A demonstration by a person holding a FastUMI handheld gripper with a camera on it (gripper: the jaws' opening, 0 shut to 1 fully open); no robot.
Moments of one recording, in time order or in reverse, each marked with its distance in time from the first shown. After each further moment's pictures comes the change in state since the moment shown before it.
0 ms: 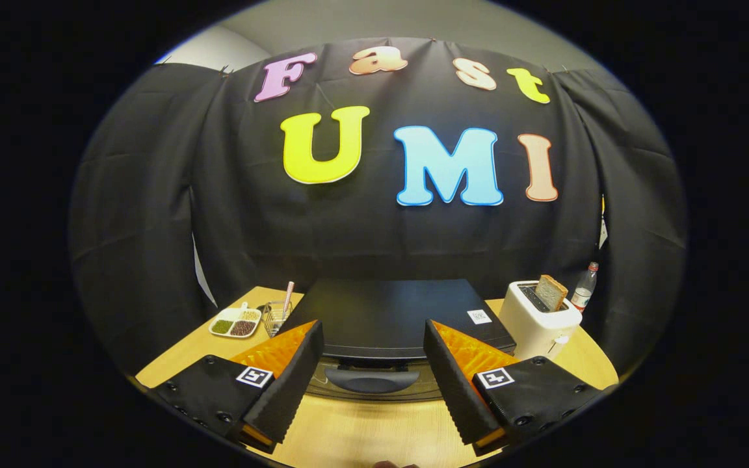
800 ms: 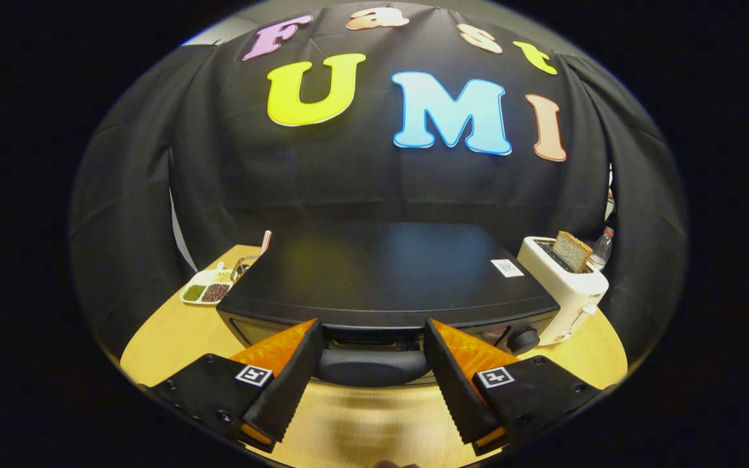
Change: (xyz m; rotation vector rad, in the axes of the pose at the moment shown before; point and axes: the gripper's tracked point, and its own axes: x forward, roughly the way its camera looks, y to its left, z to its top) arm 0.057 -0.001 -0.064 0.022 0.163 -0.043
